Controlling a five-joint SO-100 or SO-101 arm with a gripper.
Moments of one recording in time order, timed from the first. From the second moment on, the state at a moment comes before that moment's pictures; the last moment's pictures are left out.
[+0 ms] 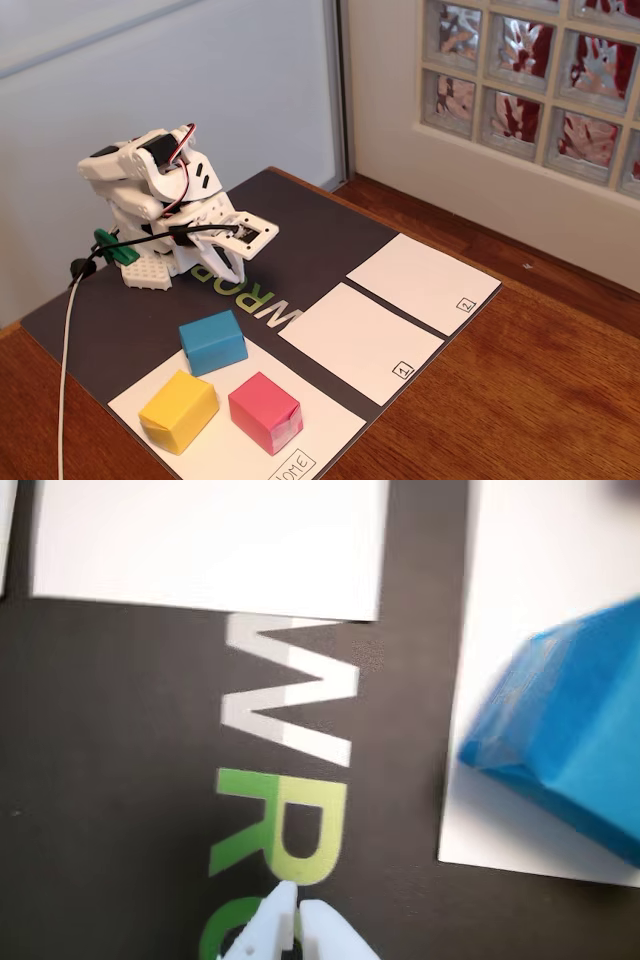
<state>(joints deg) -2.3 188.3 170.3 83.3 87.3</state>
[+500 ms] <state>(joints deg) -3.3 188.3 171.7 81.0 86.2</state>
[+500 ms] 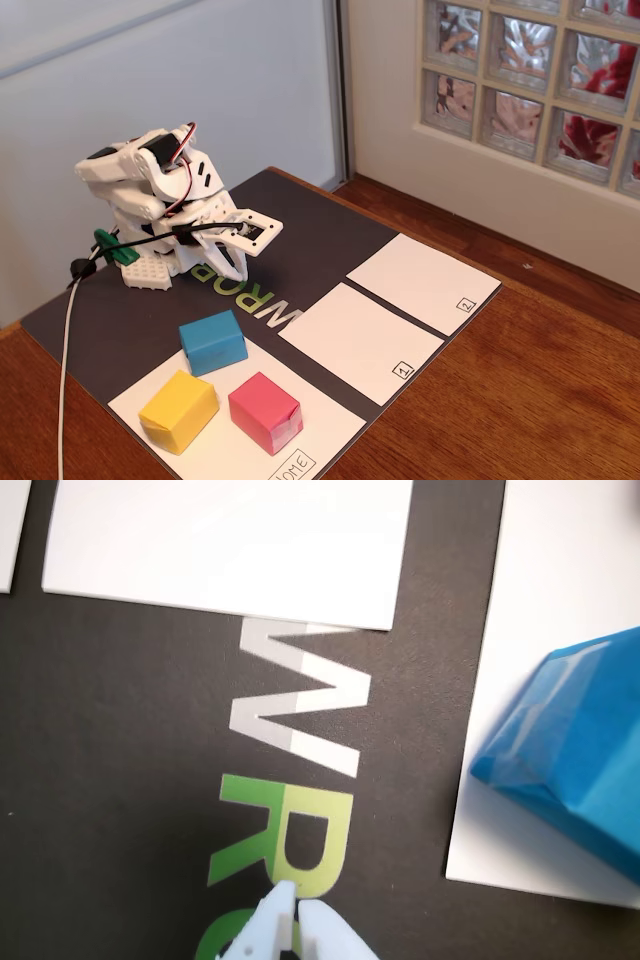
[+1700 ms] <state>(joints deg) 5.4 113.5 96.7 76.6 72.9</state>
